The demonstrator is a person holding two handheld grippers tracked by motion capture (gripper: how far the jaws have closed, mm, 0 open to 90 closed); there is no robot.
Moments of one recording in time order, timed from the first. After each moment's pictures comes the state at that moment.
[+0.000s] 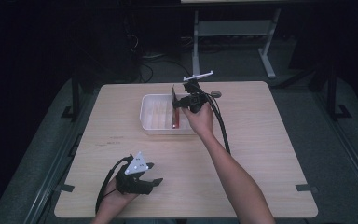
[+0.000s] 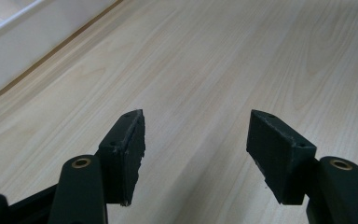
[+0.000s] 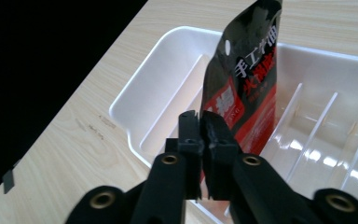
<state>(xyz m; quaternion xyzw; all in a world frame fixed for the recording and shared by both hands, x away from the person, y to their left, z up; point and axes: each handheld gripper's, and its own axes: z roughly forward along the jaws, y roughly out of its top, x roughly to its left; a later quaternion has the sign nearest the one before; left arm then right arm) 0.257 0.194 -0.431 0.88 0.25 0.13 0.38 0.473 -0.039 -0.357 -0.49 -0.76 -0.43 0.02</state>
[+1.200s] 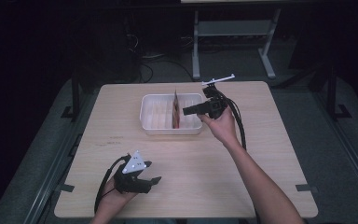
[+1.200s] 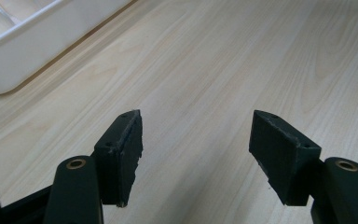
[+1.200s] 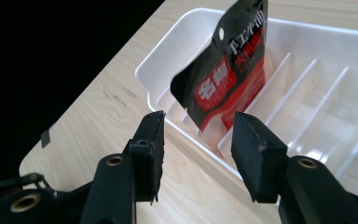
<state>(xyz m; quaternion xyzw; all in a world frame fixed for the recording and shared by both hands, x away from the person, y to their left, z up) 0.259 0.199 -0.430 0.88 0.26 0.14 0.38 0.438 -0.095 -0.346 -0.45 -0.77 -0.45 0.04</state>
